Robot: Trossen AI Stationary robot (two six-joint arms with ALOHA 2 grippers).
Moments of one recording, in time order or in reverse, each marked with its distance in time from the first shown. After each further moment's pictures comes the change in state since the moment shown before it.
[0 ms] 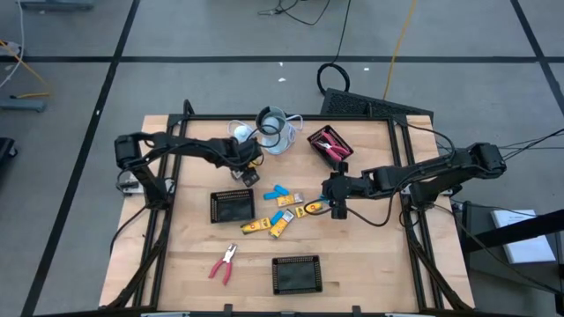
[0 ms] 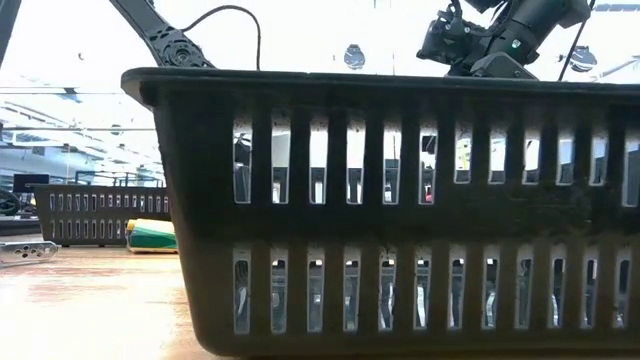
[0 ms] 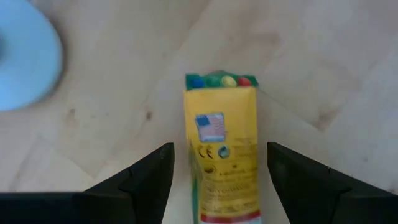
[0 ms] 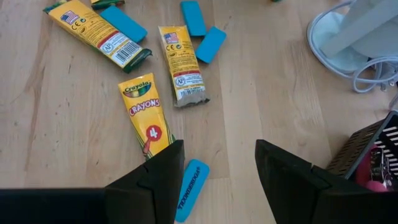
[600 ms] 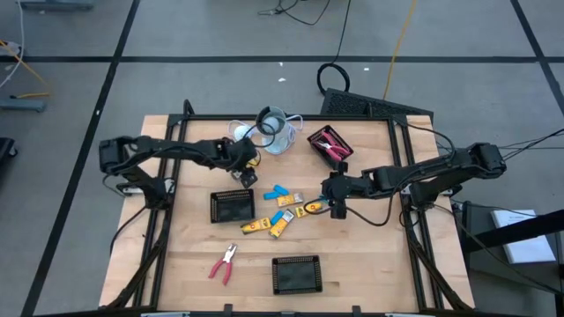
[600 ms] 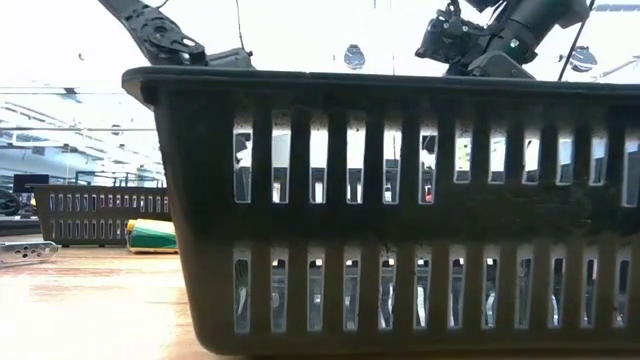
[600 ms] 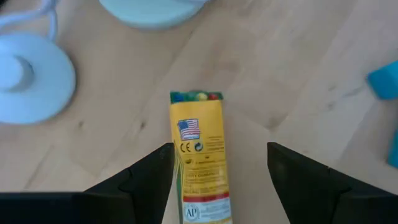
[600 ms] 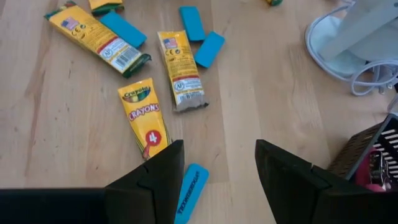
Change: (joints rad) left arm -0.032 -0.130 -0.044 0.032 0.008 -0.002; right arm -0.001 0.000 0.000 0.012 0.003 0.001
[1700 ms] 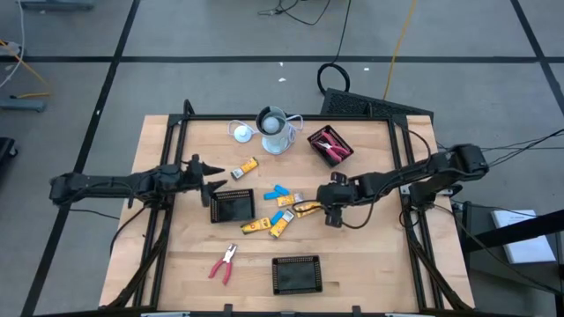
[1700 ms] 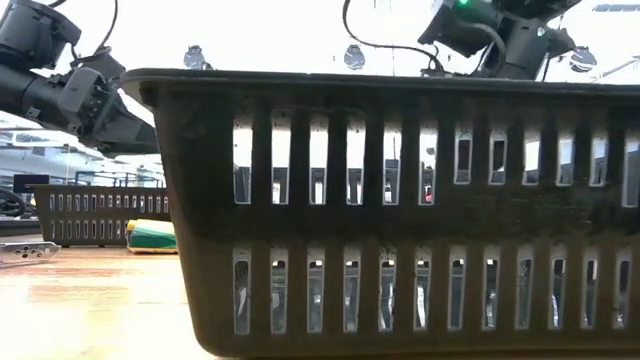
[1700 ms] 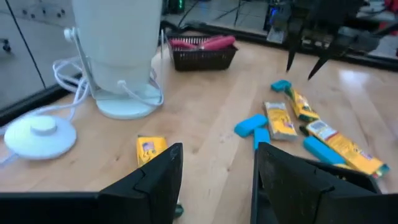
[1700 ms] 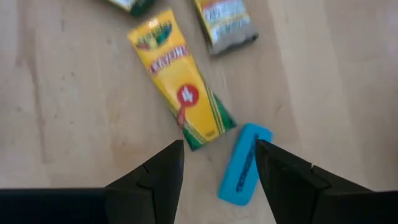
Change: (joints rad) left arm -0.239 -1.220 -0.798 0.407 -0.060 0.030; right arm -0.001 0.183 -0.002 -0.014 -0.127 0.235
